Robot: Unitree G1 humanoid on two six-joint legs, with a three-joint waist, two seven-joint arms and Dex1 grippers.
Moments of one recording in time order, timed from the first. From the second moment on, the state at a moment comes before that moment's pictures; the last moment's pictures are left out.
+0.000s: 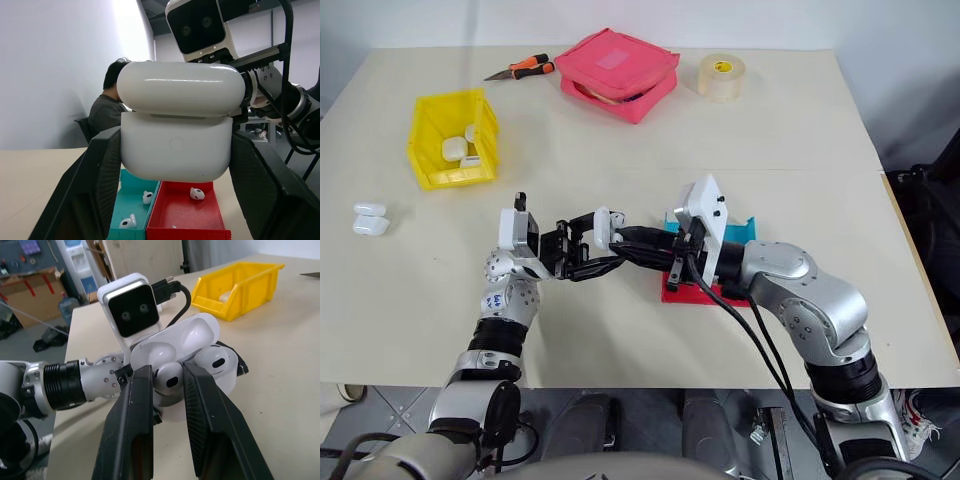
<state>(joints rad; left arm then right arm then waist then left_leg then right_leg) -0.58 0.14 0.12 0.54 -0.54 -0.28 -1.50 -0.45 -0.51 0.13 -0.47 0.76 0.74 0.70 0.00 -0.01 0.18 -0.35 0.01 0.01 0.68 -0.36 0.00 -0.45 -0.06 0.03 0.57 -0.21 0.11</state>
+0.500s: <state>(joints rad) -0.58 0.13 0.12 0.56 -0.54 -0.29 -1.50 -0.45 -0.54 0.14 -0.54 0.74 0.76 0.70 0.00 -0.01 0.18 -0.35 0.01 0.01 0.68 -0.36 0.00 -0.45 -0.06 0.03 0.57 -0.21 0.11</state>
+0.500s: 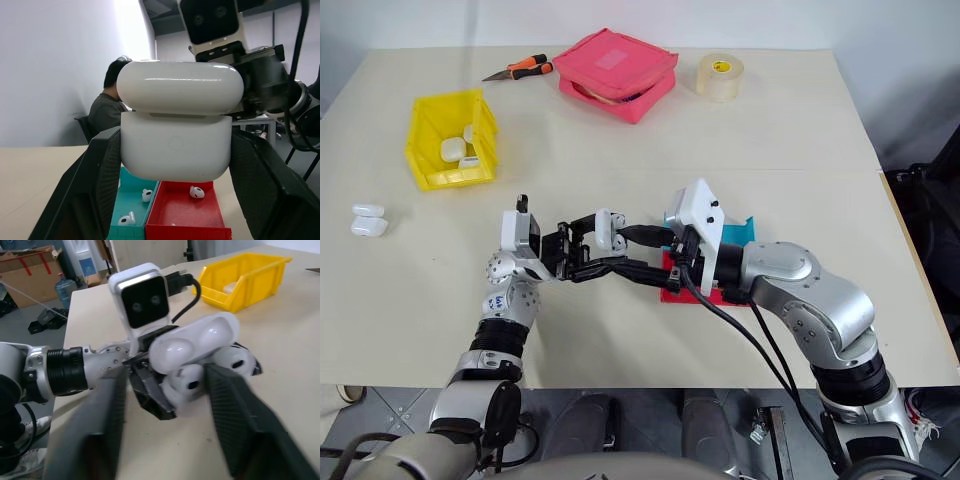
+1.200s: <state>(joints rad) -0.59 0.16 0.12 0.57 -0.54 -0.31 -1.50 -0.47 -0.58 0.07 -0.58 0.77 0.88 0.64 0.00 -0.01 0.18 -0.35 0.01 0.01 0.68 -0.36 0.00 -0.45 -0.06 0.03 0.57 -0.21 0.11</state>
